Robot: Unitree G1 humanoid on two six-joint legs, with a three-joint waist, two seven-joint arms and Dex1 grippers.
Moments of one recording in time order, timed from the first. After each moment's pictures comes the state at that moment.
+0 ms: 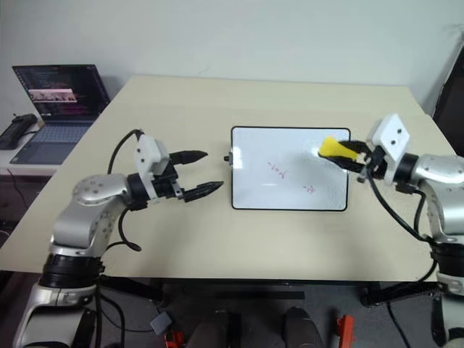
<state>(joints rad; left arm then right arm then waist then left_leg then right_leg) -0.51 0.63 0.02 -0.04 -0.36 0.32 -0.95 -0.48 -0.87 -0.13 0.01 0.30 0.32 1.02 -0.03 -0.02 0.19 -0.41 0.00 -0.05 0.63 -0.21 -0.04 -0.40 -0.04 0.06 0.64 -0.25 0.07</state>
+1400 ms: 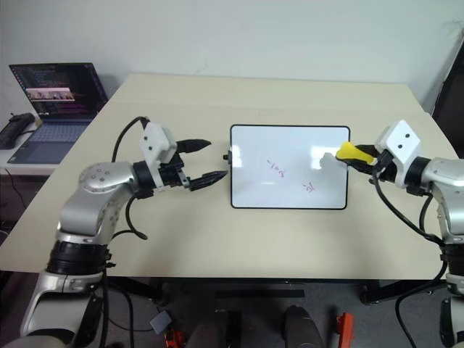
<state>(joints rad) -0.60 0.60 -0.01 0.00 -0.31 0.32 -0.93 -0.53 -0.86 -0.12 0.08 0.22 0.27 0.97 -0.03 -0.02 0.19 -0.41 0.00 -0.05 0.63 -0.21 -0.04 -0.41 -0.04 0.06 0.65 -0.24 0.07</state>
